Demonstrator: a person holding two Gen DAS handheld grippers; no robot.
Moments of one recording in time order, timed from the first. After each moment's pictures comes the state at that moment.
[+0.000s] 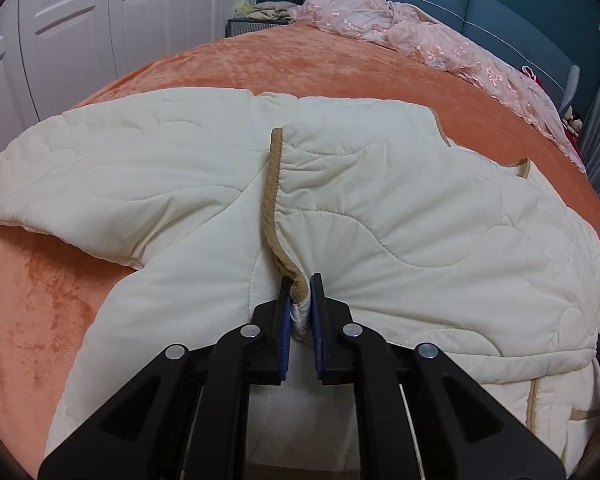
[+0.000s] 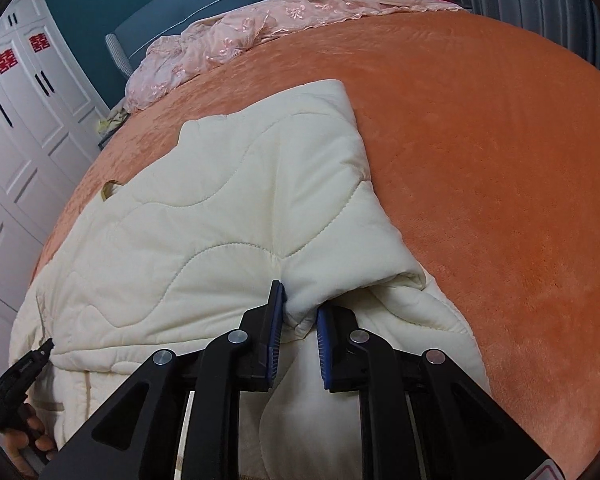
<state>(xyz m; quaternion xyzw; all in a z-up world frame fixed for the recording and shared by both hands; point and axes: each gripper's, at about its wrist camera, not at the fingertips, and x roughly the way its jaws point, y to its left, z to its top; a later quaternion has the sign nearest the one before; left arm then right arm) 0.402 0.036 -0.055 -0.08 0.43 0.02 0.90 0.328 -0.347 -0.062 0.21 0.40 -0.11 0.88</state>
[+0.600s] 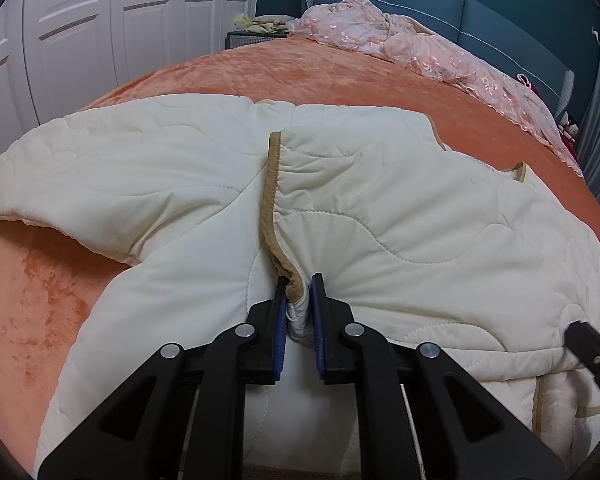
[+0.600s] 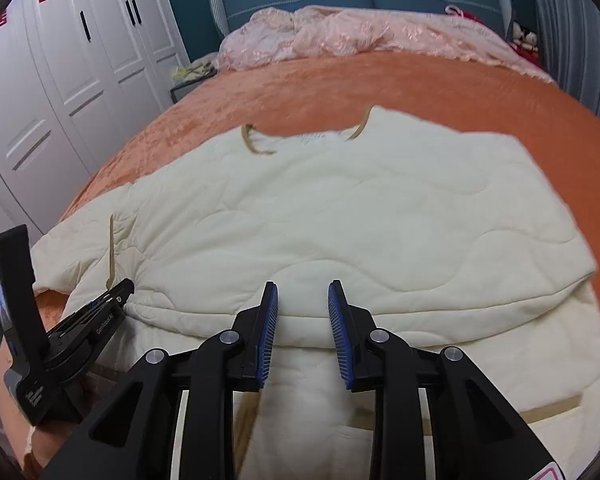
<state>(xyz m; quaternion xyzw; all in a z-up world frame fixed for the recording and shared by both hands) 0.395 0.034 -0.059 -0.08 0.40 0.02 0.91 0.347 -0.194 -0.036 0.12 0.42 0.00 0.90</state>
